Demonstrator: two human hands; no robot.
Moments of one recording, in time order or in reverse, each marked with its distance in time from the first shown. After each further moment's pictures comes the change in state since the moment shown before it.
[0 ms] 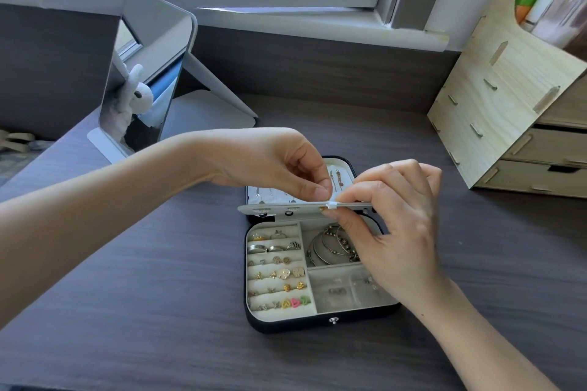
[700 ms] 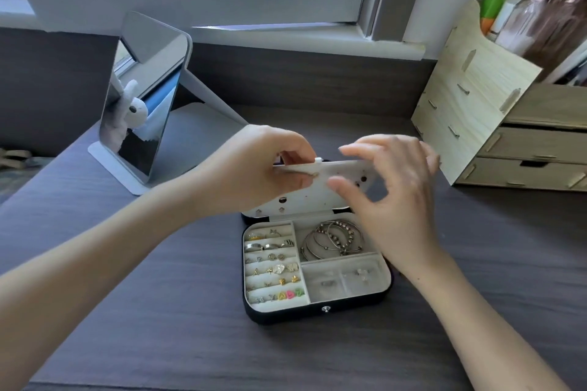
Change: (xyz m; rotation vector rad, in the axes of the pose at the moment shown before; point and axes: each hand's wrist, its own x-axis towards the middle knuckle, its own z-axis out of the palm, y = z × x) left_hand -0.019 0.006 0.025 0.496 0.652 0.151; right_hand 0.015 0.007 -0.013 -0.095 -0.042 0.151
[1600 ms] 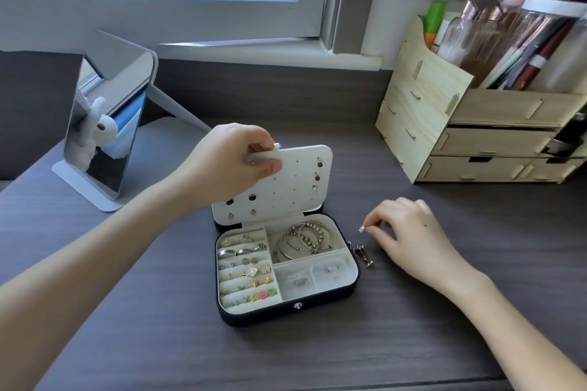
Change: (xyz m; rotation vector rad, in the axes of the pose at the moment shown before) left_hand 0.019 -0.010 0.012 0.082 0.147 -0.072; right_hand -0.053 0.068 -0.042 -0.238 -0.562 0.207
